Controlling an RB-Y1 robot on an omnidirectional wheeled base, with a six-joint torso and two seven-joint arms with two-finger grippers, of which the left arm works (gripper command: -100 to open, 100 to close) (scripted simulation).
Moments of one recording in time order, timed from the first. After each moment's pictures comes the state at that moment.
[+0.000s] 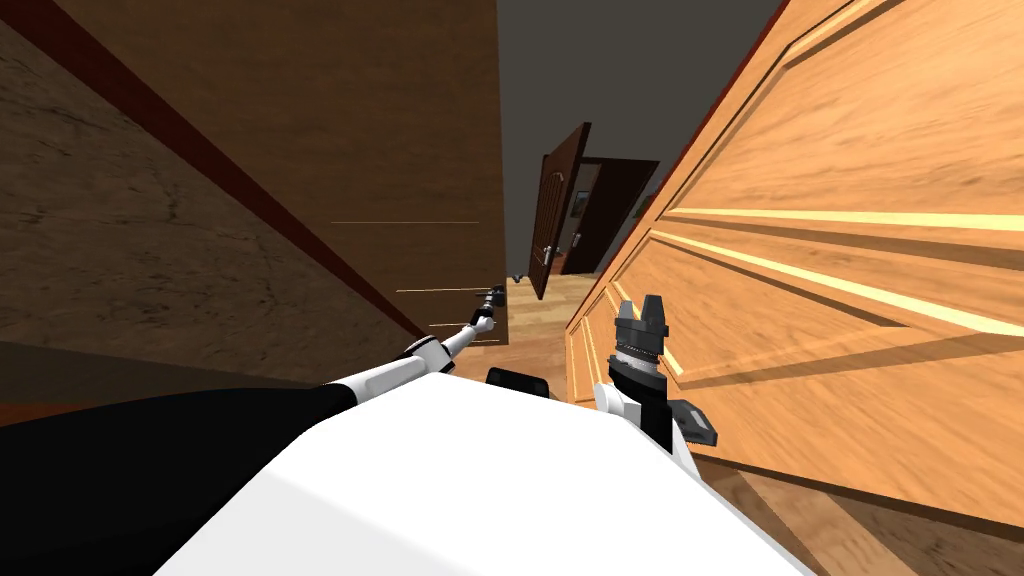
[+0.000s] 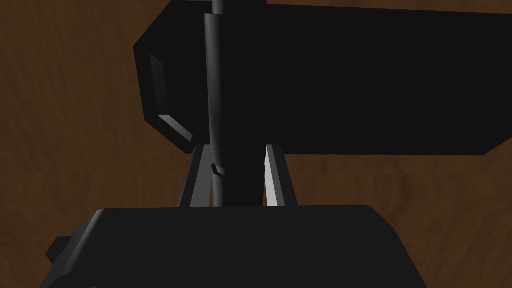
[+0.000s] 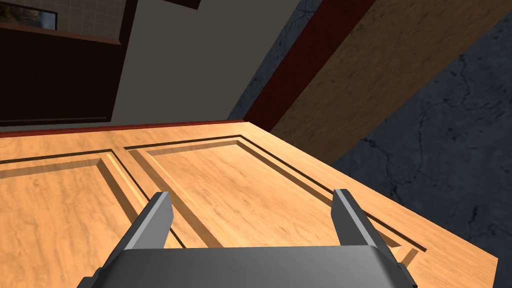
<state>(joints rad) -0.47 0.25 -0.49 -0.72 1.12 -0.59 -0.53</state>
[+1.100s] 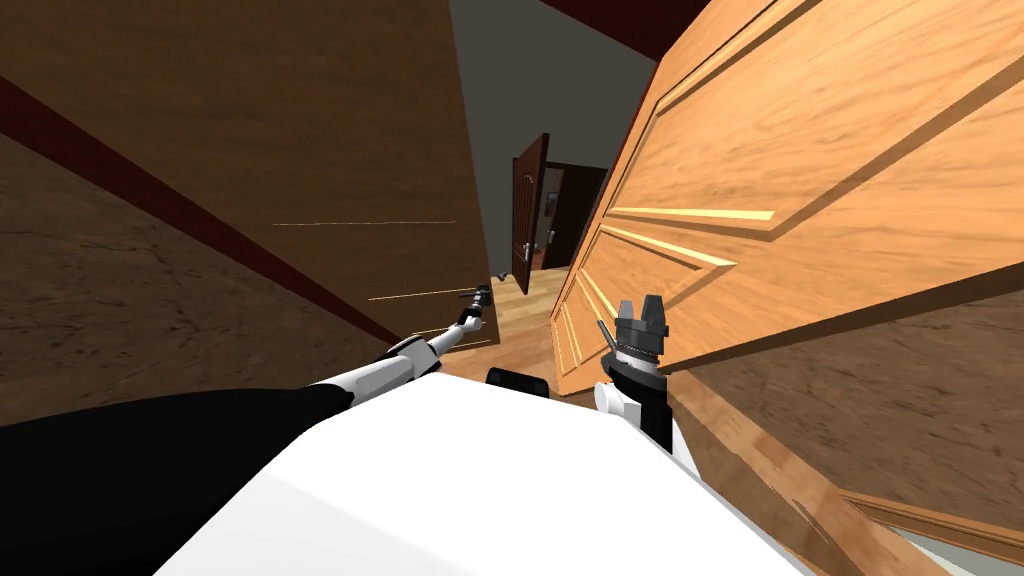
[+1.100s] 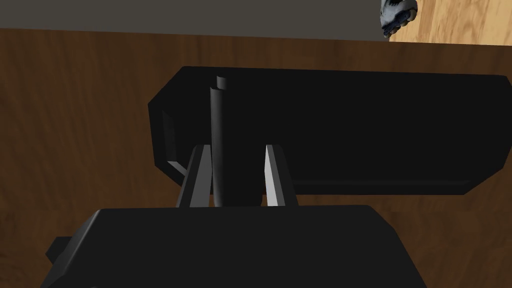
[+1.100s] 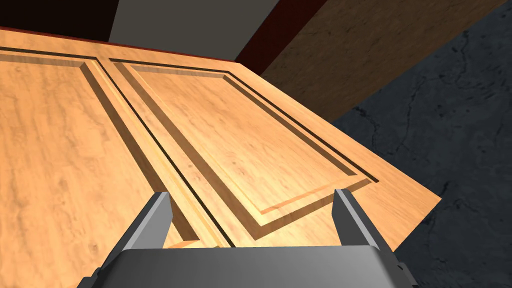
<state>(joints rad) -0.43 0.40 -0.51 -0.73 1.10 -0.60 -0.38</state>
